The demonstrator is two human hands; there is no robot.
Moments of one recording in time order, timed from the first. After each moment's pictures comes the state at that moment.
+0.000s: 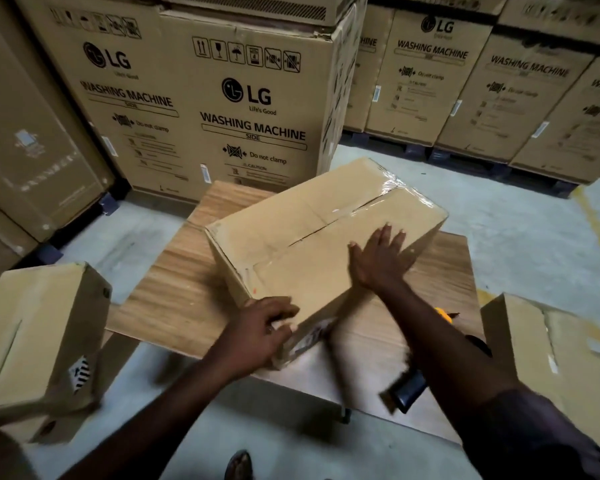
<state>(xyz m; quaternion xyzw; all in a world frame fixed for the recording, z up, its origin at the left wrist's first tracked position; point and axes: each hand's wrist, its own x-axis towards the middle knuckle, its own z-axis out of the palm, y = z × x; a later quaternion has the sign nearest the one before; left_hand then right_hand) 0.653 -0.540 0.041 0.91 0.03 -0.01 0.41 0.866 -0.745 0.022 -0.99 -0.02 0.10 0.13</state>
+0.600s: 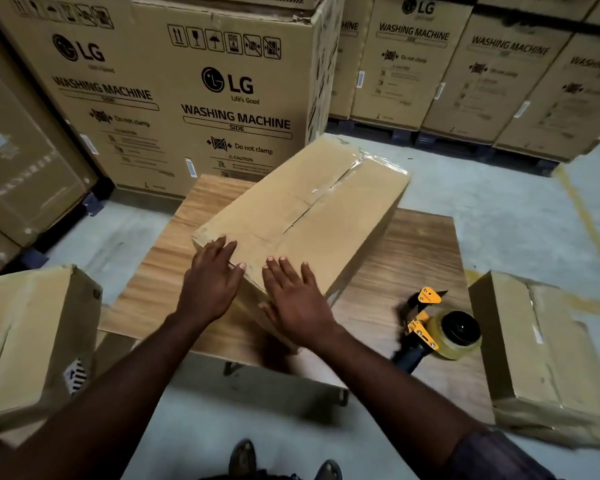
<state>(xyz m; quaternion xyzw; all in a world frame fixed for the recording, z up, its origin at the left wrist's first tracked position) 0.706 -0.470 0.009 0.97 0.11 0.06 0.20 0.734 -0.675 0.004 -0.91 -0.40 0.01 0.08</state>
